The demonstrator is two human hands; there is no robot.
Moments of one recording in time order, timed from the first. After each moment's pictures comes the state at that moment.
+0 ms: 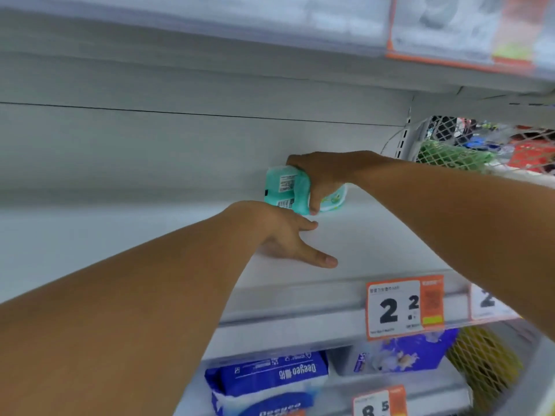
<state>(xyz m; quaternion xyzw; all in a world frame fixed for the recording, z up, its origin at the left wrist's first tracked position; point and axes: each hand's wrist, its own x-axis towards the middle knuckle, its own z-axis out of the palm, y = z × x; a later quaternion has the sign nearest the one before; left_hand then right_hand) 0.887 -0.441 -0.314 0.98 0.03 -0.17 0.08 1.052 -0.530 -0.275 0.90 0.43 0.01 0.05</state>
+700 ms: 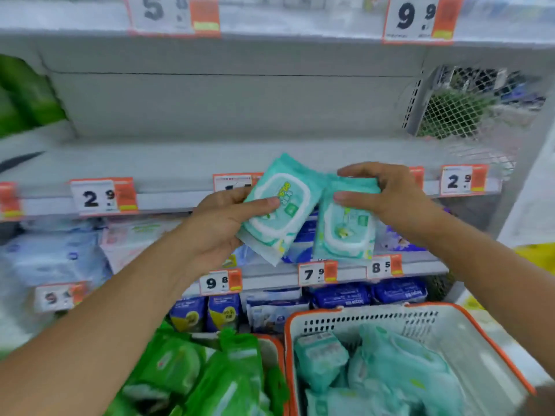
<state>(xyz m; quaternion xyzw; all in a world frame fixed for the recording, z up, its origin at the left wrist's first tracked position) 0.572 -0.423 -0.351 0.61 0.10 0.07 0.78 0.722 -0.638 -0.355 0.76 0.32 -0.02 -0.57</state>
